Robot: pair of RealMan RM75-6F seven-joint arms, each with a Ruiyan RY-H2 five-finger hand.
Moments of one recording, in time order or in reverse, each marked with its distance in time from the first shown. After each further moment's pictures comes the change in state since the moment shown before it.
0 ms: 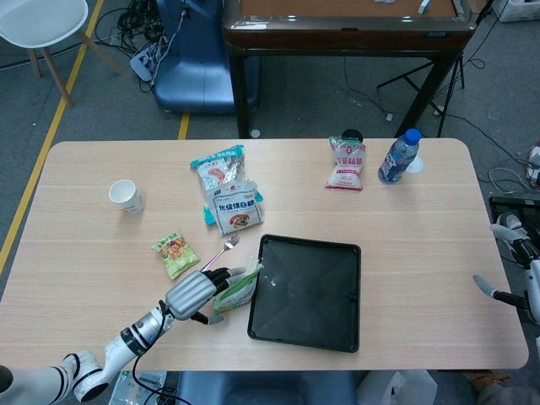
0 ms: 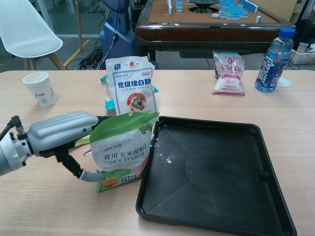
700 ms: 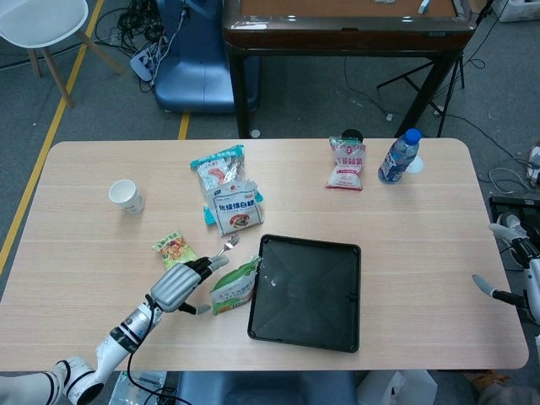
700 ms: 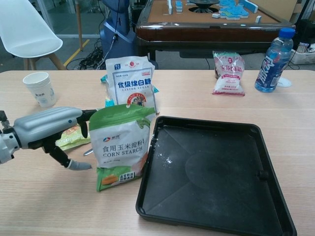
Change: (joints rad) left arm 0.054 0.052 -0.047 -0.062 -0.114 -0.049 0.069; right arm 0.006 -0.002 0.000 0.008 -0.005 -0.007 0.008
